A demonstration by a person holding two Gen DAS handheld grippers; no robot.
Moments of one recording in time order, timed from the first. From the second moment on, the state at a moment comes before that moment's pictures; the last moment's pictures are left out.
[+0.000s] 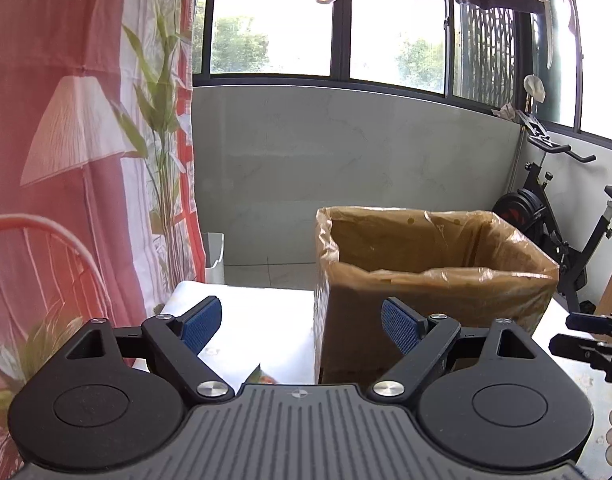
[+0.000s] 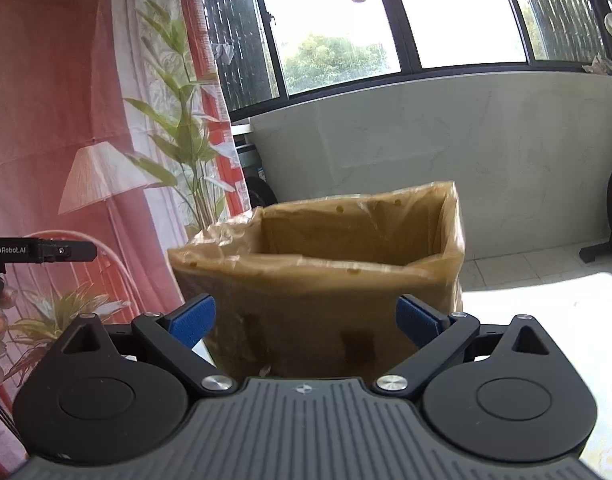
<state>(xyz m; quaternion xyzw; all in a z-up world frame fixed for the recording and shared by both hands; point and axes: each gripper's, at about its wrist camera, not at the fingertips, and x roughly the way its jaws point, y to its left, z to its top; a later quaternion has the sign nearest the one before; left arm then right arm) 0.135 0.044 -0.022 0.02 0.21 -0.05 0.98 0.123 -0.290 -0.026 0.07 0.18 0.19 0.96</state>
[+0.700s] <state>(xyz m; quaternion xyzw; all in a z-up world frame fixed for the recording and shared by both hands) 0.074 0.002 -0.142 0.00 0.30 -0.09 0.95 0.056 -0.229 -0.146 -0.02 0.42 0.23 0.88</state>
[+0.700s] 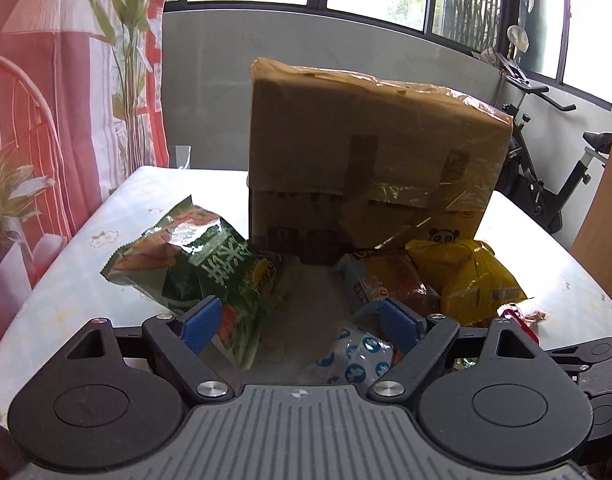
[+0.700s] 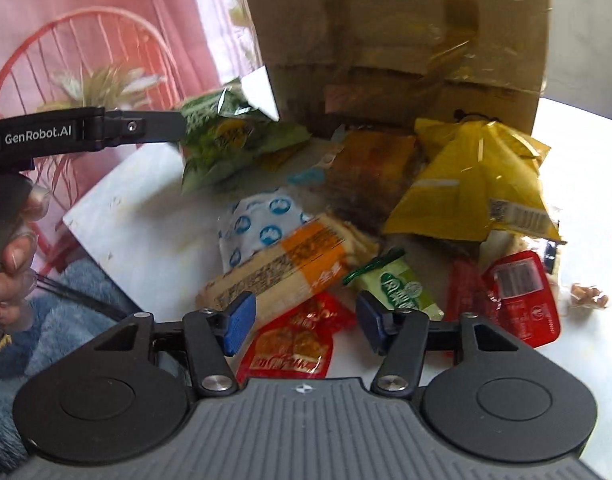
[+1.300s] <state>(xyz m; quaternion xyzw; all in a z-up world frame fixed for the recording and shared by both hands) 0.069 -0.006 -0.165 -0.02 0.33 -0.09 0.94 0.065 -0.232 -0.162 -0.02 0.43 0.22 0.88</state>
